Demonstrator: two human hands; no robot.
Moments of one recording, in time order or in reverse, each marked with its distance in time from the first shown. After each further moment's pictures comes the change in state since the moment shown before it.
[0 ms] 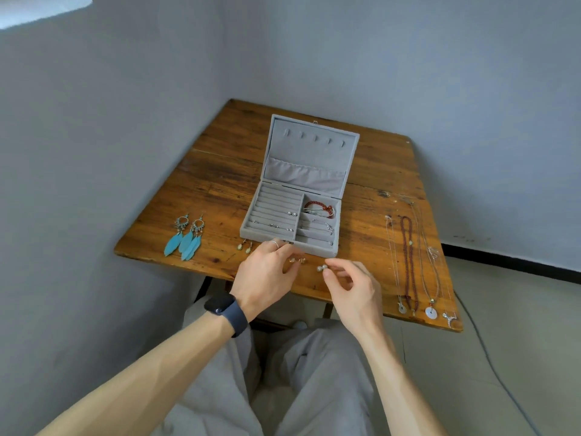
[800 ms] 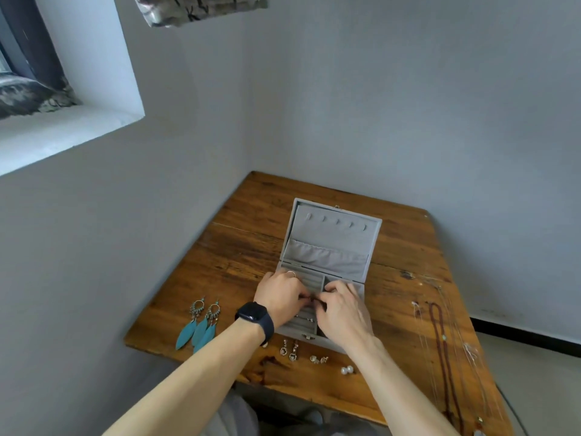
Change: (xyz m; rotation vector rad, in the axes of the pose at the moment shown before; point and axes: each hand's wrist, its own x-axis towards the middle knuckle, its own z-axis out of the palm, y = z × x) left_hand 0.135 -0.047 -0.017 0.302 -0.191 0.040; right_hand 0.142 -0.050 0.053 -0.603 -0.250 -0.260
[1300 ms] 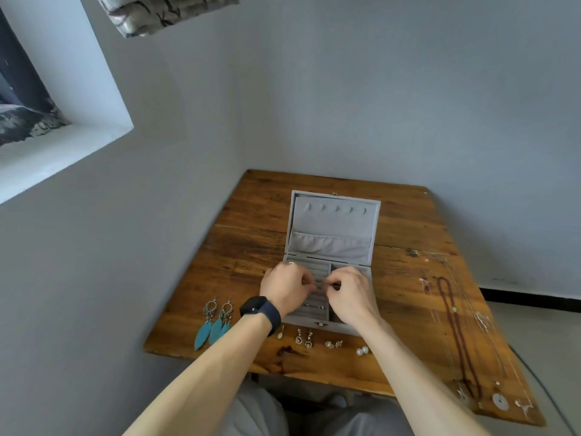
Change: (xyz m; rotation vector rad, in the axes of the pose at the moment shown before) left_hand -0.005 0.000 -0.015 -0.204 0.008 -0.113; right_hand 0.002 -0.008 -0.001 0.300 0.055 0.213
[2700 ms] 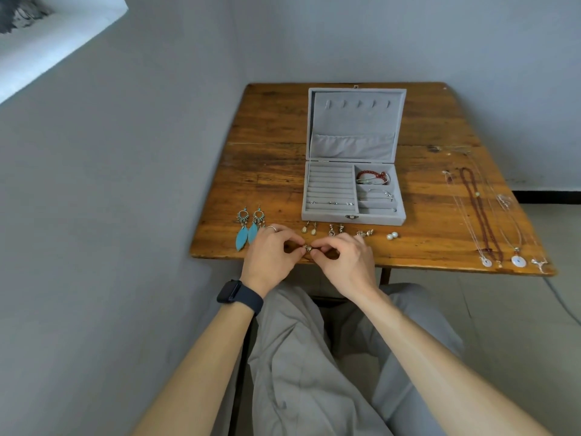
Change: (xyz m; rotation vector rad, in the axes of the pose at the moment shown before) left_hand -0.139 -0.080 0.004 -0.189 0.030 0.015; right_hand -0.137 -0.048 0.079 0.148 0.099 -0.003
